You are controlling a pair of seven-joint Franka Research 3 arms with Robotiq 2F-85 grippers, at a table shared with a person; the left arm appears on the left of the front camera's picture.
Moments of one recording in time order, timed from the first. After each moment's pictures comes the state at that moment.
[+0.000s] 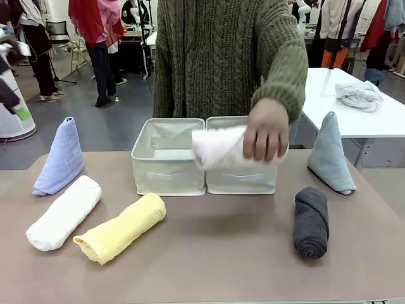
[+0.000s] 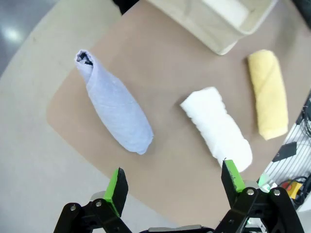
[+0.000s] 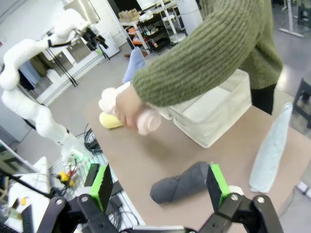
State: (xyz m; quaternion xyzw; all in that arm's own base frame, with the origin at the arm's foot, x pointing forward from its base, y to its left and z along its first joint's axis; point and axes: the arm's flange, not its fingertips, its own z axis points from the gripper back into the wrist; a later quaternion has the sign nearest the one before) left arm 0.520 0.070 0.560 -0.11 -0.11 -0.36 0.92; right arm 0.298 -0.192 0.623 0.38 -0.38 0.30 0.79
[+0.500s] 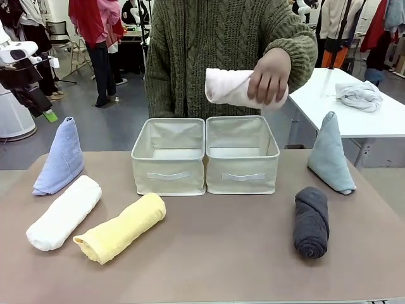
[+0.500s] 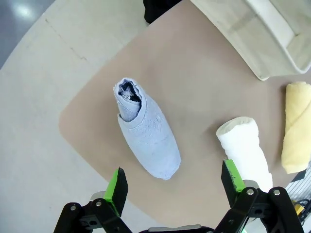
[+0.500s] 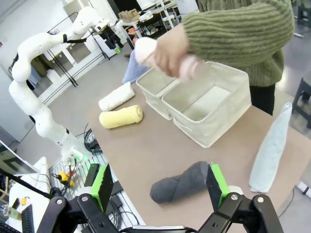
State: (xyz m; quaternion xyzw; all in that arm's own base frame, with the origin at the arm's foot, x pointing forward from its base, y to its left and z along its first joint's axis) left arm 0.592 0.056 0.521 -0.09 -0.10 -0.32 0.94; right arm 0.298 -0.192 0.623 0.38 -0.38 0.30 0.79
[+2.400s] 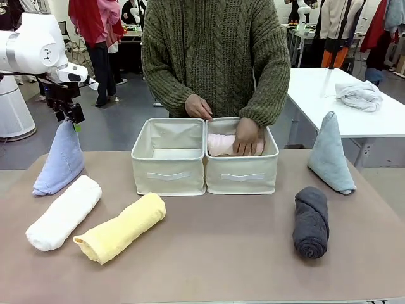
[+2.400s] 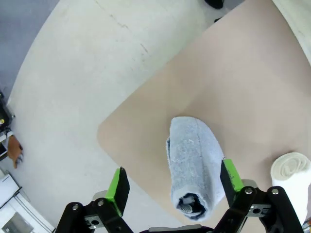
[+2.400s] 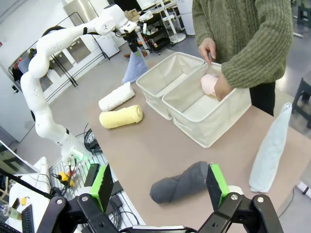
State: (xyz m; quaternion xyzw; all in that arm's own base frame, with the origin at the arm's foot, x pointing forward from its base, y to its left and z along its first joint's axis) left arm 0.688 -0.006 0.457 0.07 -0.04 -0.30 0.95; right arm 0.298 -0.192 0.623 0.38 -0.38 0.30 0.79
